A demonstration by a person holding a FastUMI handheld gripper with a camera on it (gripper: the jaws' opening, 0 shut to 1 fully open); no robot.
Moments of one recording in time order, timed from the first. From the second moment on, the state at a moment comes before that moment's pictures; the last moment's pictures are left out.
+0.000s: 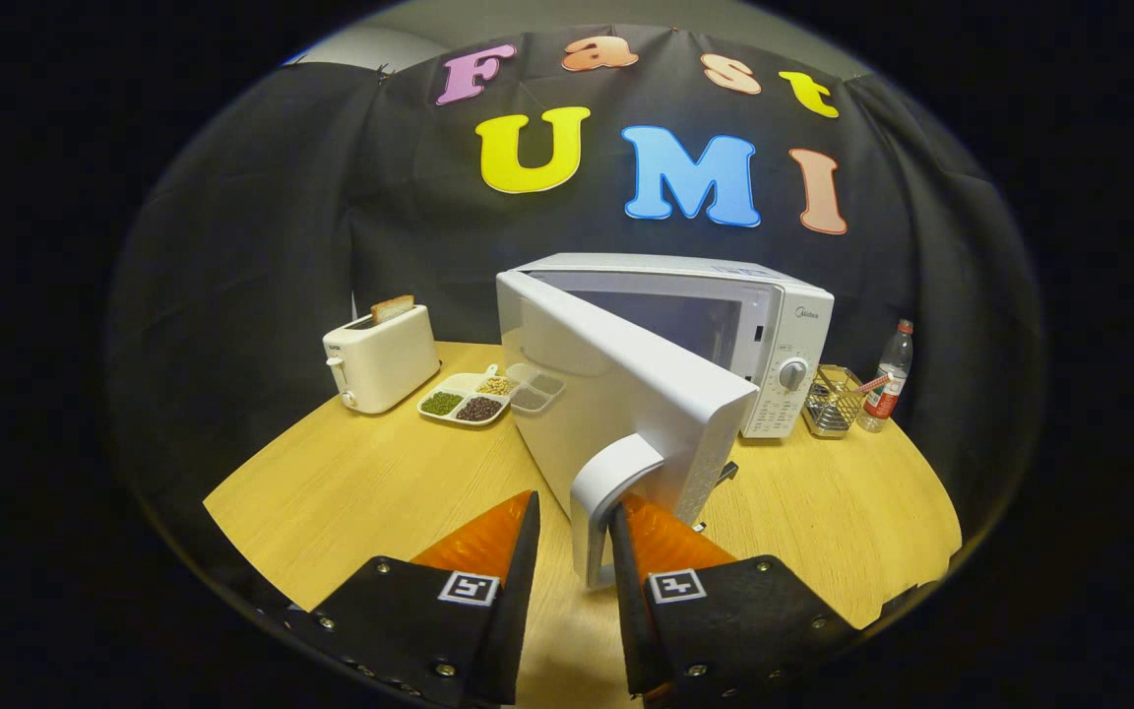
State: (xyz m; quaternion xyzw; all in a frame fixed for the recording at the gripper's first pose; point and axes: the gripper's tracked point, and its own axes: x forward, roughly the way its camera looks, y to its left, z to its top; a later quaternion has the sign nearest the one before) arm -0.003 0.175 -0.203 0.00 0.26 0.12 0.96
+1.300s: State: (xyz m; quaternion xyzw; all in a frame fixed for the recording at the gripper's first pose) arm -0.084 0.180 -0.115 0.02 0.15 0.26 0.95
